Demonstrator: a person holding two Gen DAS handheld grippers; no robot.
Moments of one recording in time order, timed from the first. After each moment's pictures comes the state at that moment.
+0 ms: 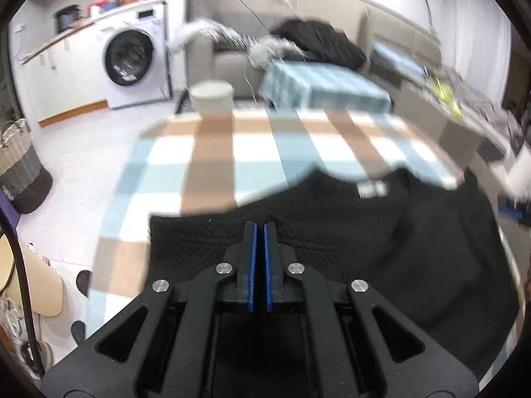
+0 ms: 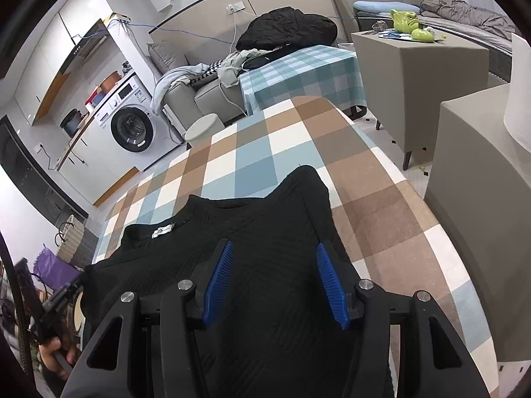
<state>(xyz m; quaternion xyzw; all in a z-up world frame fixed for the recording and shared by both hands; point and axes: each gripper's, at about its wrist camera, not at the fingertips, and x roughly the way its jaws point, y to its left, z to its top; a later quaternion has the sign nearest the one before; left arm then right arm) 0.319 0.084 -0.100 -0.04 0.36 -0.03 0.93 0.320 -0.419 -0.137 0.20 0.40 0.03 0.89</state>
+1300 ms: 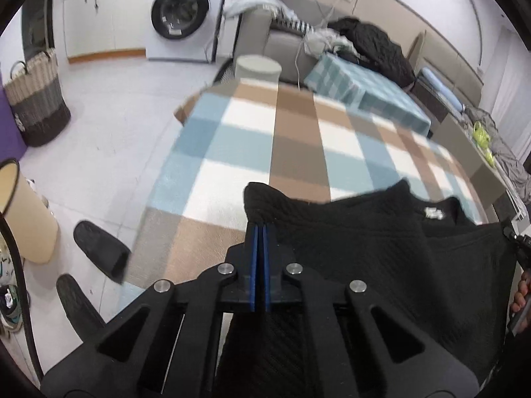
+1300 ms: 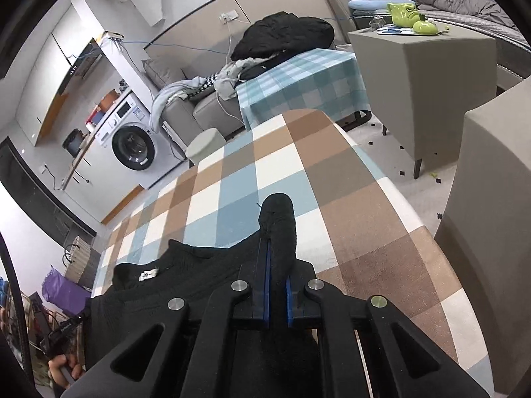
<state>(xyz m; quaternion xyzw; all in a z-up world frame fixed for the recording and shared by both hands) 0.342 0.176 -0.141 -0.14 0.40 0.04 0.91 0.381 -0.457 -0.155 0.24 0.38 0.04 0.89</state>
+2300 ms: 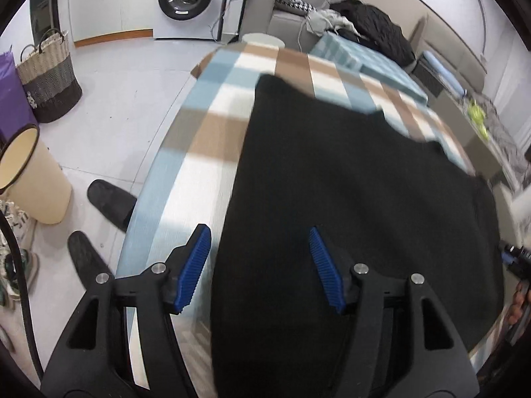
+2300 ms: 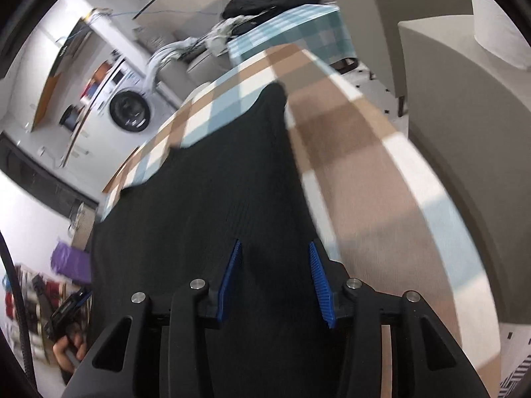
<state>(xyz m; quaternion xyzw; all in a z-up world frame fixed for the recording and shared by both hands) 0.225 0.151 -0.153 -0.13 0.46 0.04 0.88 0.259 -0.459 -0.180 0.24 0.48 0.06 0.84</state>
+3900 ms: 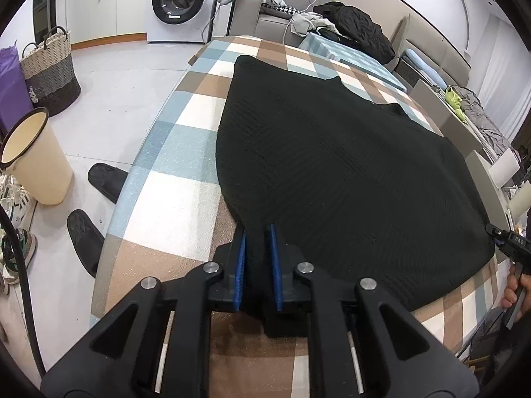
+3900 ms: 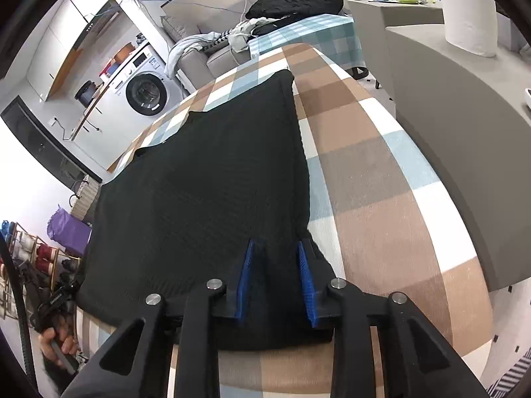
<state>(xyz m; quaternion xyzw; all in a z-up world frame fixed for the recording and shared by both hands) 0.091 0.121 -0.139 -0.14 0.43 0.01 0.89 0.181 -0.457 -0.181 0.19 0.46 0.08 0.86</state>
